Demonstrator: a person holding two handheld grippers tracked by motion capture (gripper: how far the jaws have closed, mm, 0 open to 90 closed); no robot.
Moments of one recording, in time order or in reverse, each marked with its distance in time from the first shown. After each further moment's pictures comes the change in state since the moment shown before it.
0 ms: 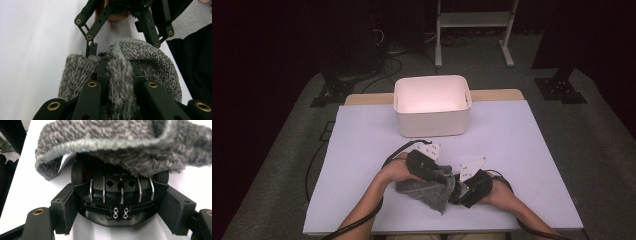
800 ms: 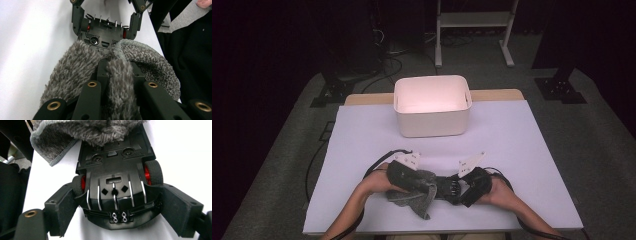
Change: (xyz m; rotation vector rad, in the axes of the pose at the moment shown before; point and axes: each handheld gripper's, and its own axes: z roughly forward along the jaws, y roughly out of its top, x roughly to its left) left arm -0.028 -0.042 -0.025 -0.014 0.014 -0.049; right arm -0.003 0.009 -0.003 0.029 0.052 0.094
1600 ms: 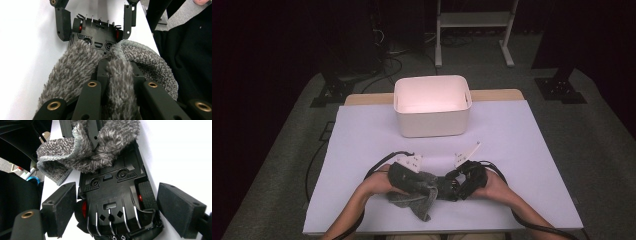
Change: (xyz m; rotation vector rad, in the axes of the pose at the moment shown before) left arm -0.004 0.003 0.004 0.015 -0.019 0.013; right arm -0.016 0.016 0.003 -0.011 0.108 0.118
